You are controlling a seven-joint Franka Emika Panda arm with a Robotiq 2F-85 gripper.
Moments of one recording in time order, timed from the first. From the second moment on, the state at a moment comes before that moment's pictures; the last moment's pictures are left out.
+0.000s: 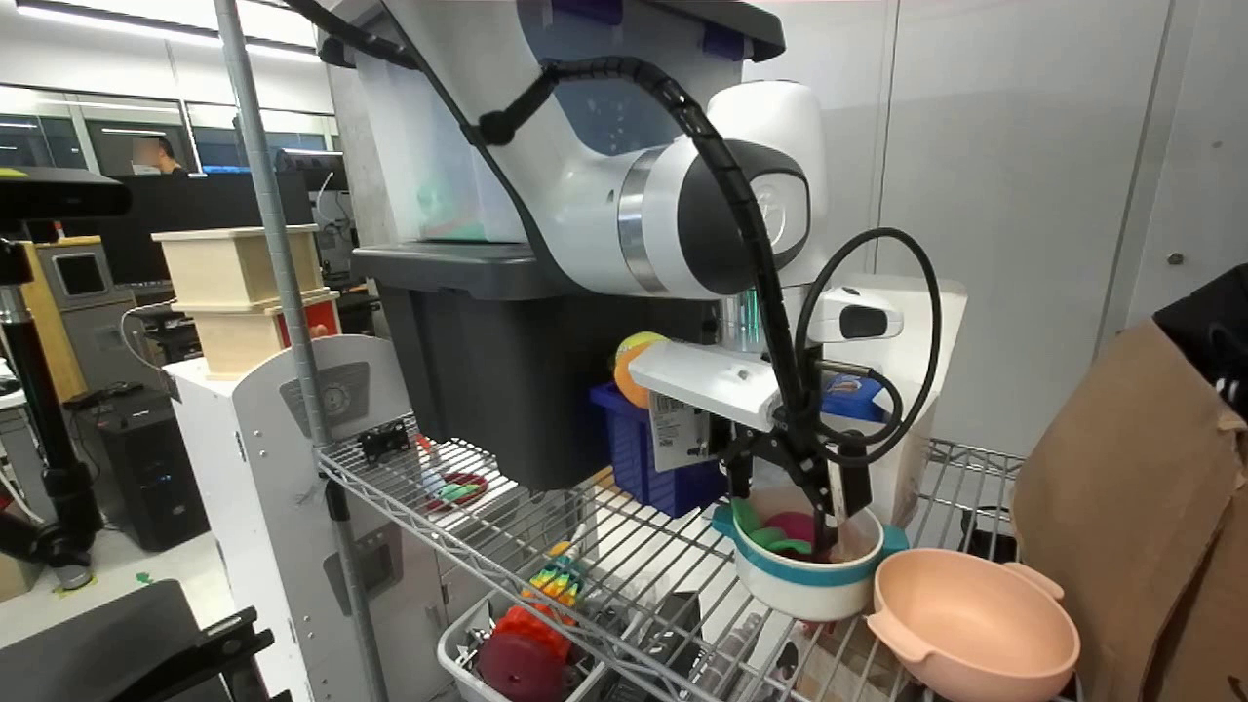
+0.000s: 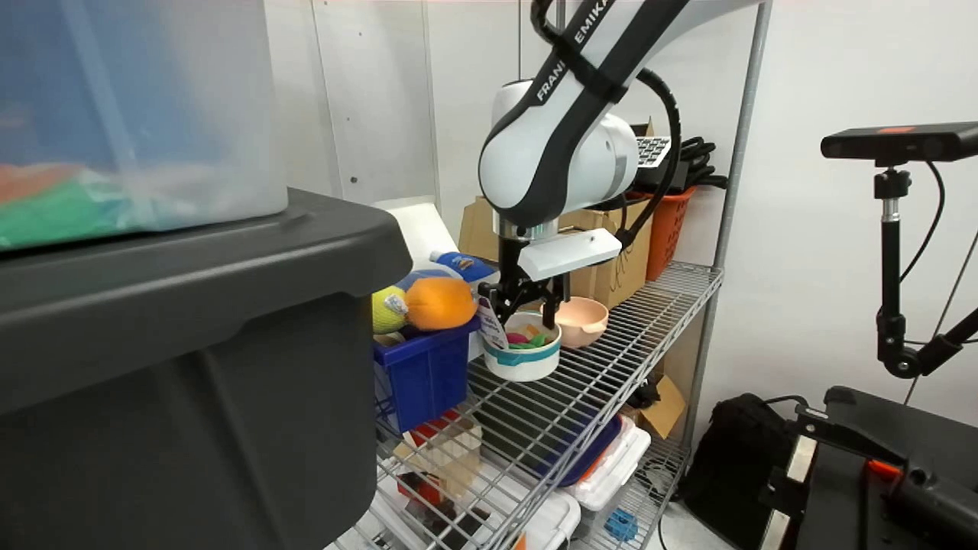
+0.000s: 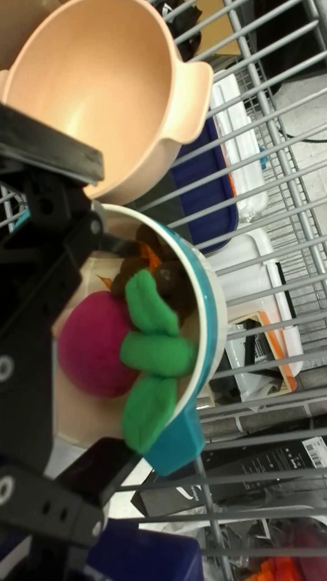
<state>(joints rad) -0.03 0.86 -0.07 -1.58 -0.03 2.51 0.16</state>
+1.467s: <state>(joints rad) -0.05 0.82 -0.05 -1.59 0.00 2.43 0.10</state>
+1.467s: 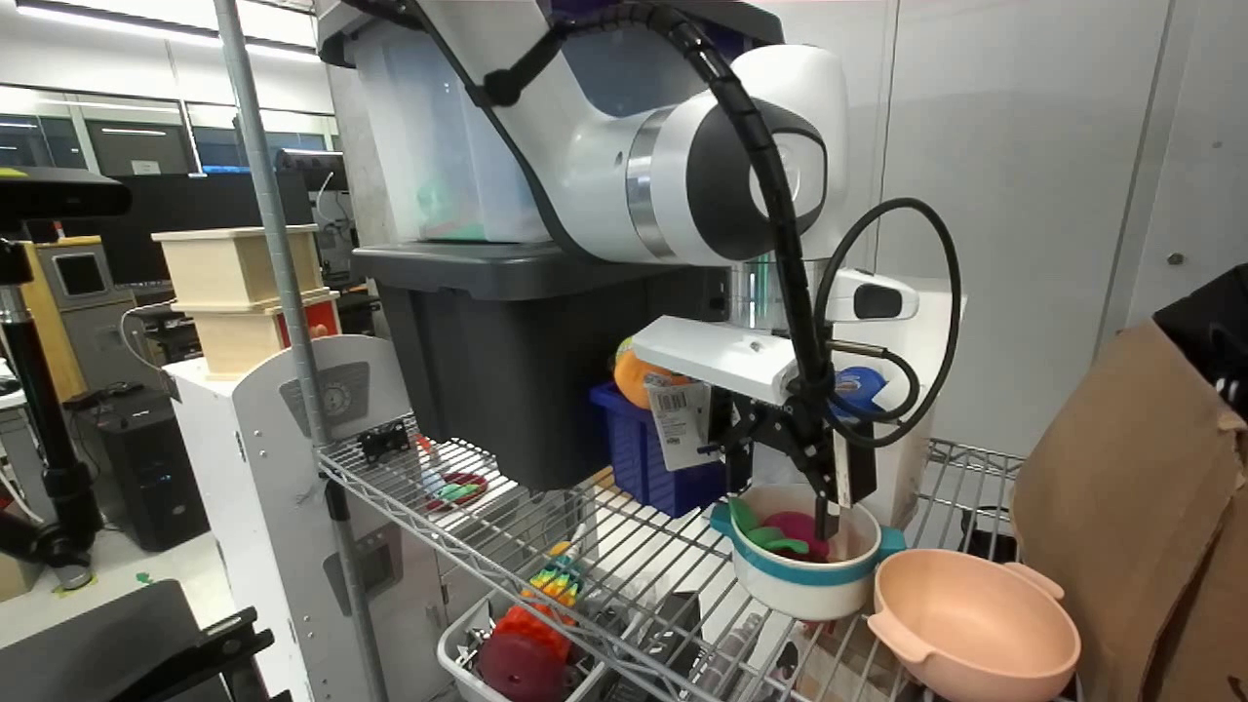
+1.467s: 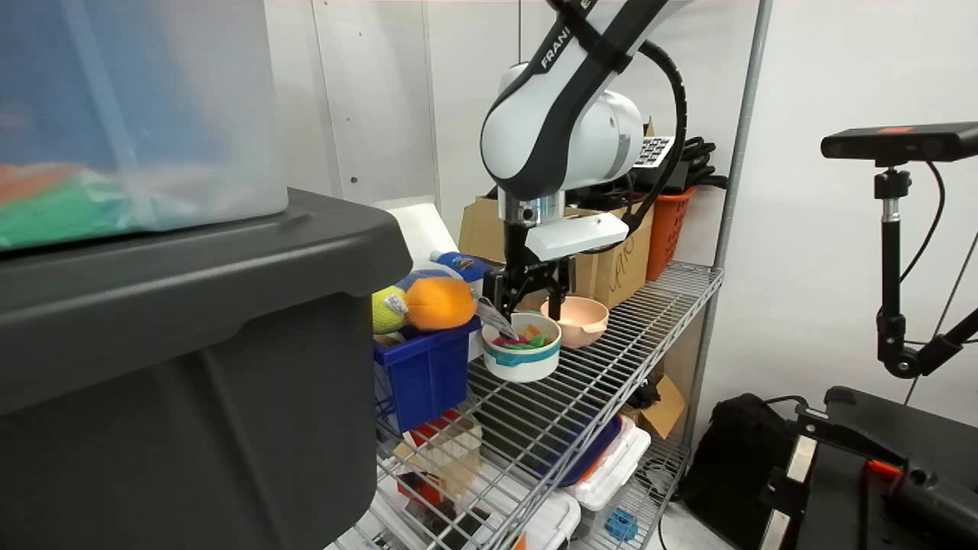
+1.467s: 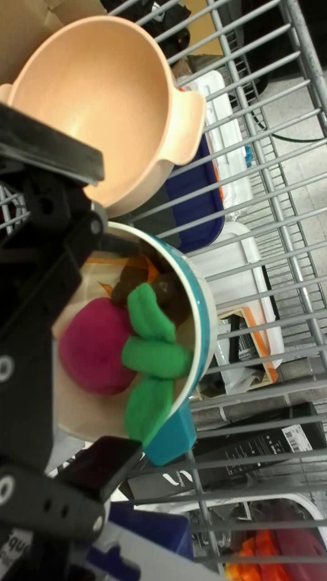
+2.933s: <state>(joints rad) -0.06 0.91 -0.08 -1.50 0.00 2.43 0.10</state>
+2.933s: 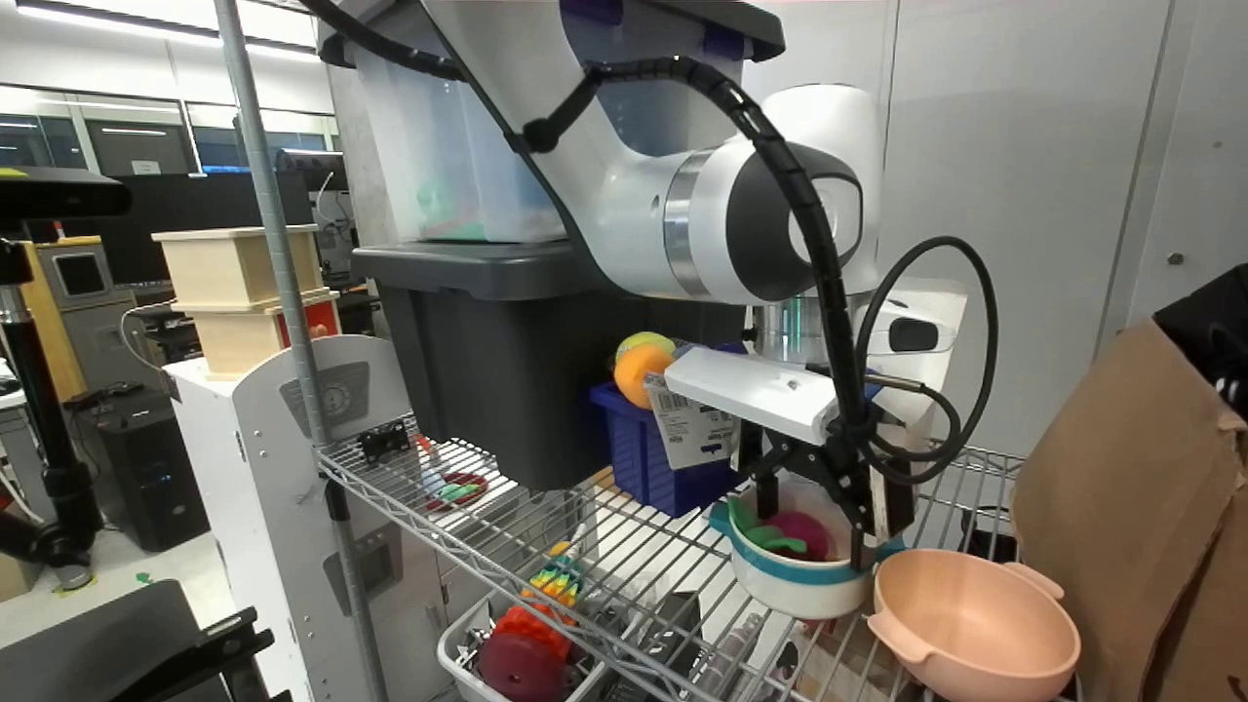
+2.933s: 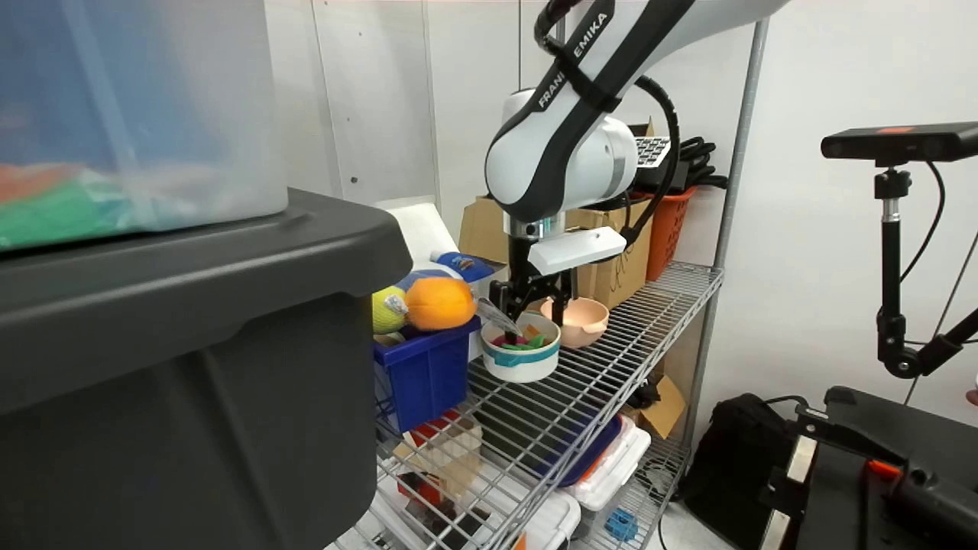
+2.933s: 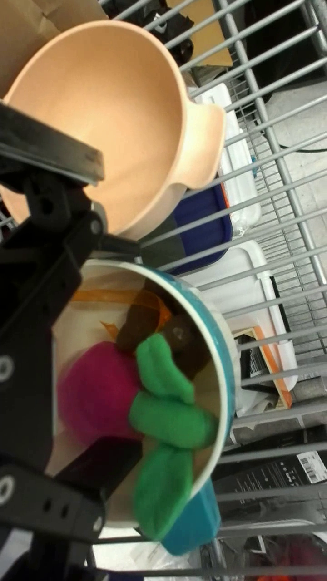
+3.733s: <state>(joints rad) -0.04 0.91 -0.07 -1.47 0.00 2.43 0.10</state>
